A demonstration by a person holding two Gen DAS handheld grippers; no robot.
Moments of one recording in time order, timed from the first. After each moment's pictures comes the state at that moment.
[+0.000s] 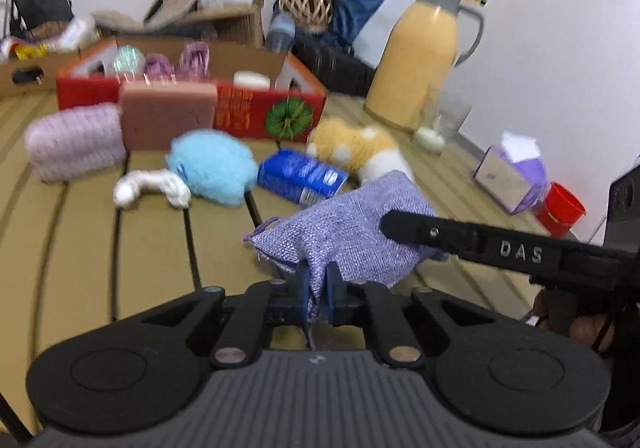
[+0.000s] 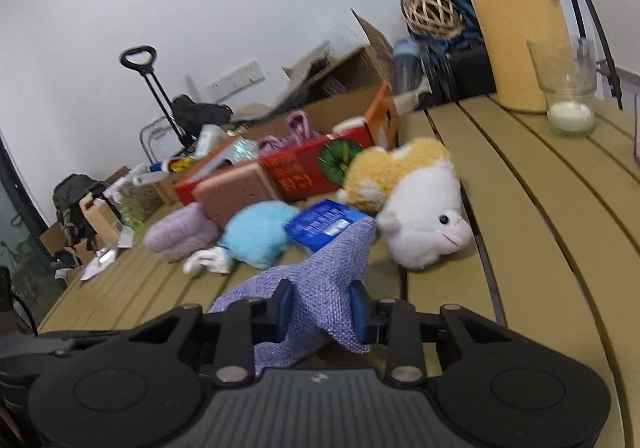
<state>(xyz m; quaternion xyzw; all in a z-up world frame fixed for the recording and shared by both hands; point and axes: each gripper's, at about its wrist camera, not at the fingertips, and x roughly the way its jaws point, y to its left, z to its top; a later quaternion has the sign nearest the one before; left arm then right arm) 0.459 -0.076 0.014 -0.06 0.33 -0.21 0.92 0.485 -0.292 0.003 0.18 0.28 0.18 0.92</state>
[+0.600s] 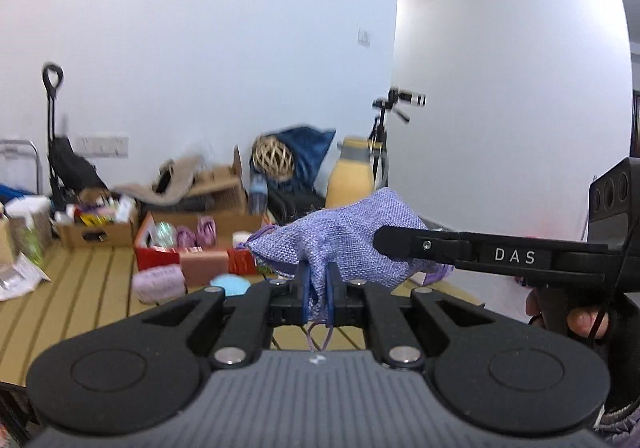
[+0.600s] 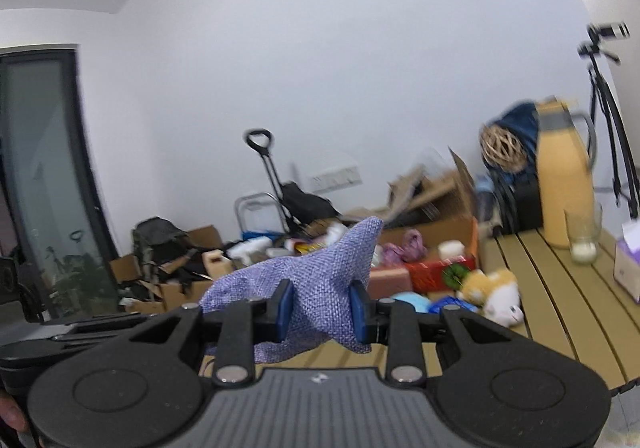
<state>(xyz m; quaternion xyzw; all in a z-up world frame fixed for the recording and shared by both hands) 0.207 -0.020 0.180 -0.02 0.13 -0.22 0.97 0.247 -0.253 0.181 0.15 0.12 0.24 0.95</state>
